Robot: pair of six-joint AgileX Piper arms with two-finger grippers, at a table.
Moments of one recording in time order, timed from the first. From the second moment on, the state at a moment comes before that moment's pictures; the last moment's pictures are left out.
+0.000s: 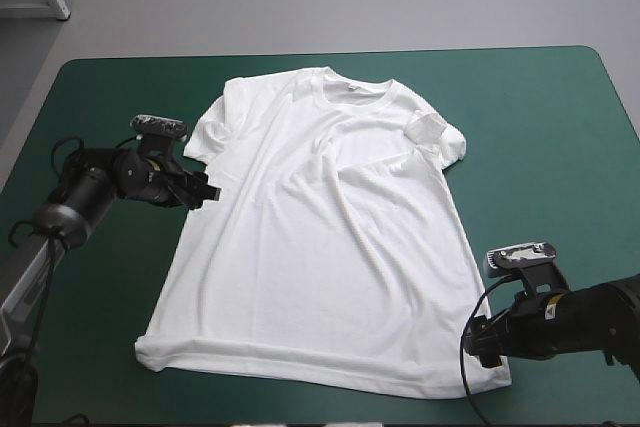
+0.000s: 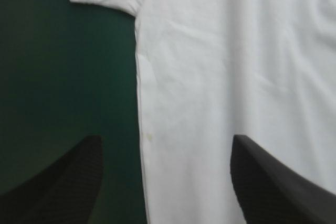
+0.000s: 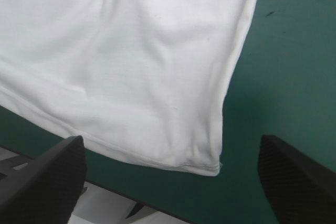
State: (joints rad) left arm -0.14 1.48 -1.12 -0.09 0.72 0.17; right arm 0.31 0.84 -0.74 0.22 1.19 -0.02
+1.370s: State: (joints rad) left arm -0.10 1.86 -1.29 -0.17 0.61 0.24; right arm 0.25 1.63 -1.28 0.11 0.85 -0.09
